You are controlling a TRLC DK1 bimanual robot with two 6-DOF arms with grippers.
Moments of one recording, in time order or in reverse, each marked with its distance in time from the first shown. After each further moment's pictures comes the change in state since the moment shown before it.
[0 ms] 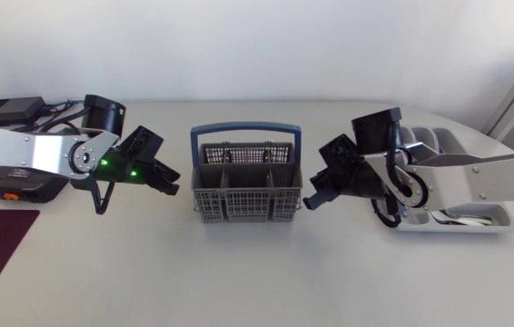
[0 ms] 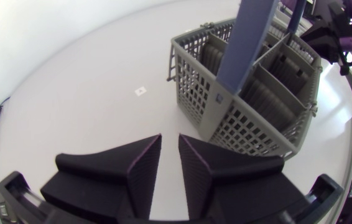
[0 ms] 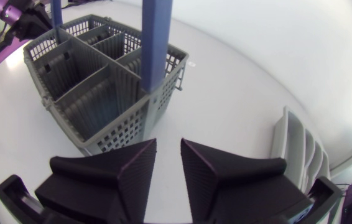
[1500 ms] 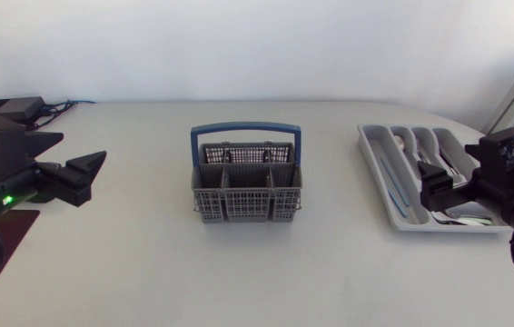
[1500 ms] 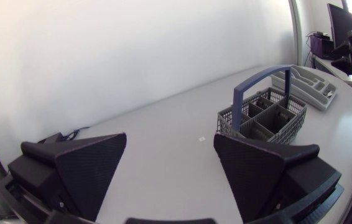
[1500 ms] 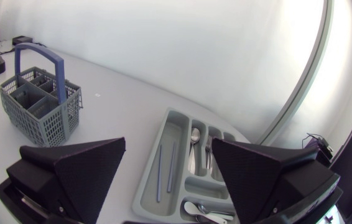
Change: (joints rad) left arm 0.195 -0.927 -0.418 0.054 -0.044 -0.046; right arm -0.406 -0.819 -0.319 -0.107 0.006 -0.088
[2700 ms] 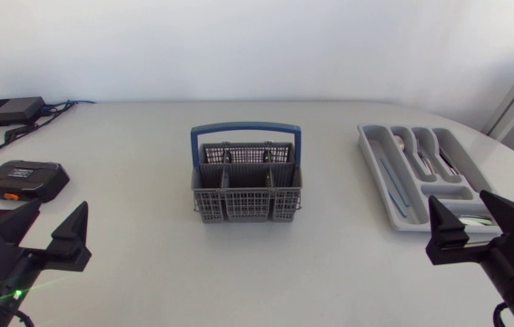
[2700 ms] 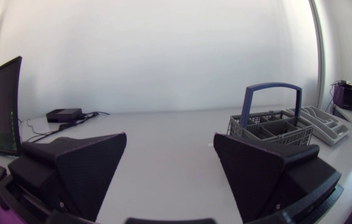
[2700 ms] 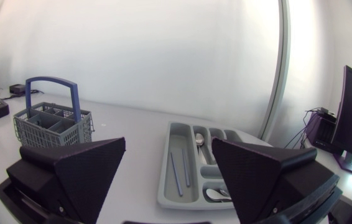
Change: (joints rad) left arm -0.042 -0.706 -0.484 0.000 -0.217 -0.306; right arm 0.016 -0.632 -0.355 -0.049 0.010 0.251
